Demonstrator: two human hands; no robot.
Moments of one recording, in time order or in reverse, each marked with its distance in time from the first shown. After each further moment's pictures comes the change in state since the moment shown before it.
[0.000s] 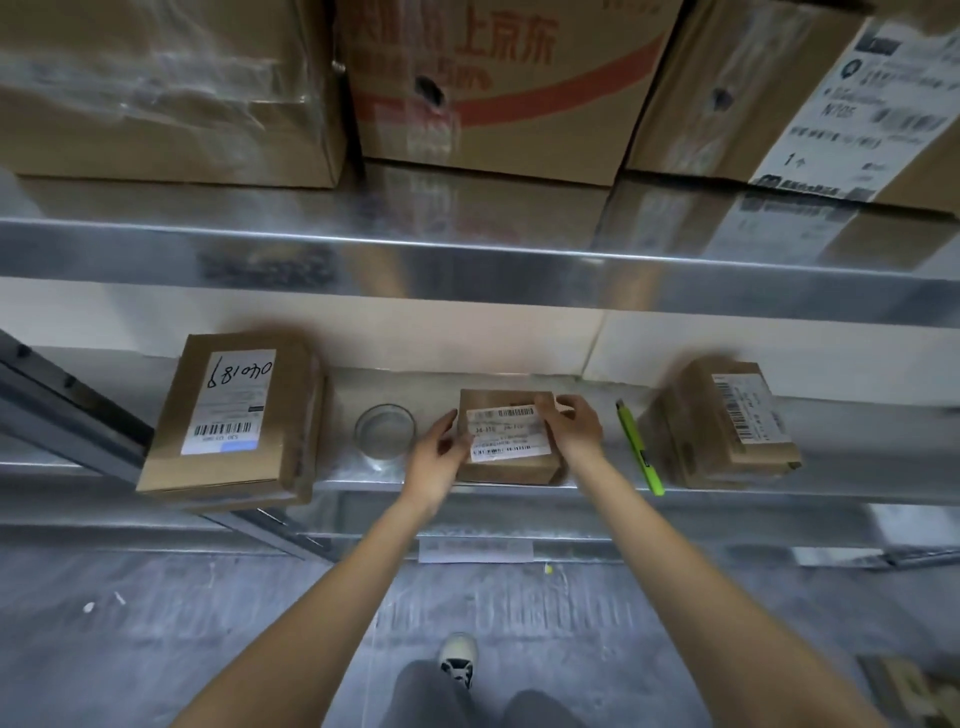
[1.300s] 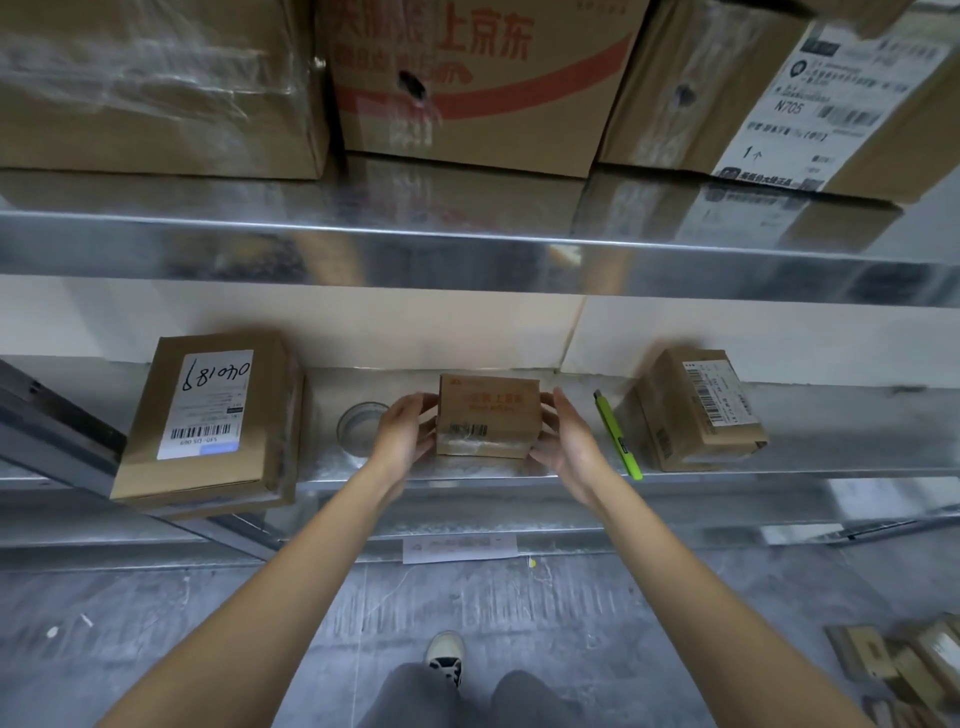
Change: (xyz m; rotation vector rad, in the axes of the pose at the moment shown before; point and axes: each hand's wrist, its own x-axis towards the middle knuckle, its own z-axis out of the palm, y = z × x) left_hand 0.010 0.026 -0.022 -0.273 -0.021 -0.129; right_hand -0.031 0.011 -0.020 0.476 -0.285 0.132
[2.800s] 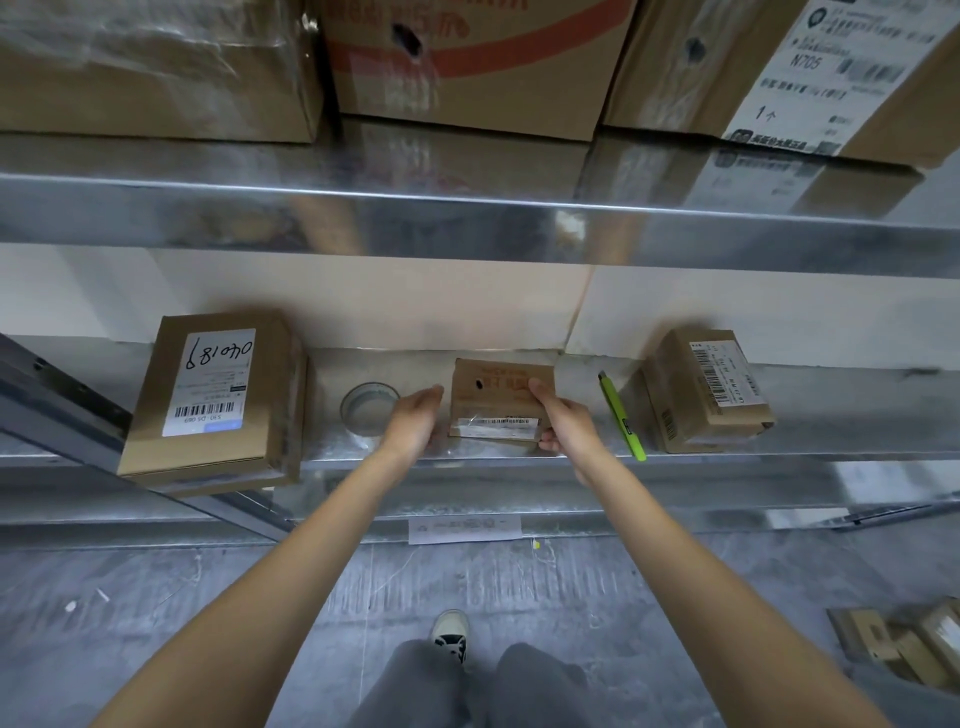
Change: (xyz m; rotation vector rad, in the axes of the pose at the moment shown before) left_hand 0.002 -0.010 0.002 0.406 0.017 0.082; right_hand -0.009 0.000 0.006 -0.213 0.142 -0.020
